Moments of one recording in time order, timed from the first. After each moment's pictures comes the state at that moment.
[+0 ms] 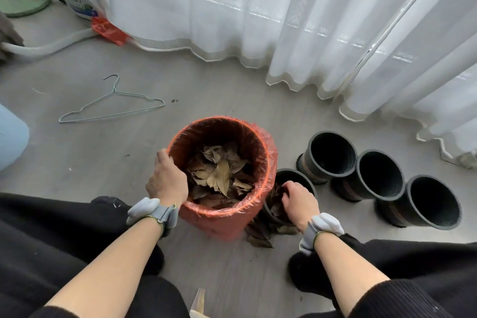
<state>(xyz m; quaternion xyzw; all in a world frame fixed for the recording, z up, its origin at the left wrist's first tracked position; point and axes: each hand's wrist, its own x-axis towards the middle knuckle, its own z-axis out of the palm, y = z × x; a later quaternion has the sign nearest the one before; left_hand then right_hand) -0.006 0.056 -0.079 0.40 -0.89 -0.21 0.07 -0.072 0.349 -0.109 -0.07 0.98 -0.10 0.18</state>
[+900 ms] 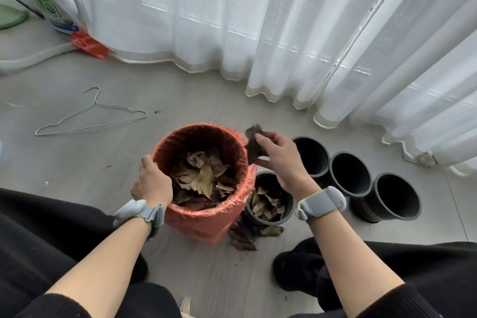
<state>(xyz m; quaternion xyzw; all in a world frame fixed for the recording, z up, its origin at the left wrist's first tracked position) -0.007 0.063 -0.076 0.41 -0.88 -0.23 0.06 -0.096 0.302 0.038 0.06 0.70 -0.69 0.19</state>
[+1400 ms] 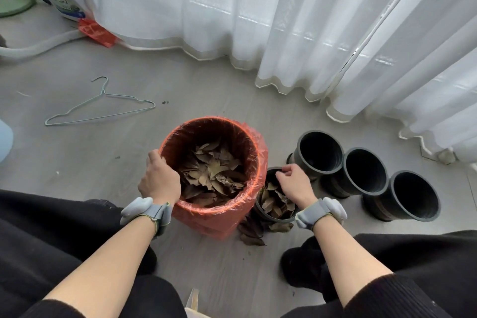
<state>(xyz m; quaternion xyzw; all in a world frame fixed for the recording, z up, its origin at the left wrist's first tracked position) -0.006 0.062 -0.077 0.41 -0.88 -0.24 0.07 -0.096 0.345 -0.066 0.11 0.90 -0.37 0.20</state>
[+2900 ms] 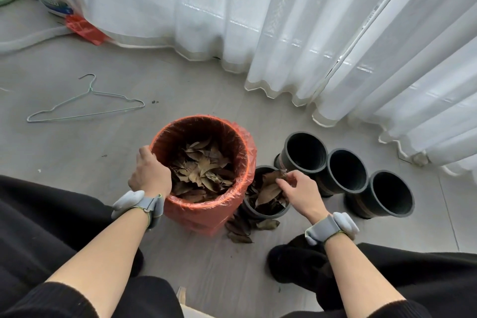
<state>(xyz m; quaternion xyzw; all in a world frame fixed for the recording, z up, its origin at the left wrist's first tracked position) -0.007 0.063 -0.070 0.42 -0.87 -0.25 0.05 -0.068 0.391 -0.051 0.03 0.93 -0.33 0.13</state>
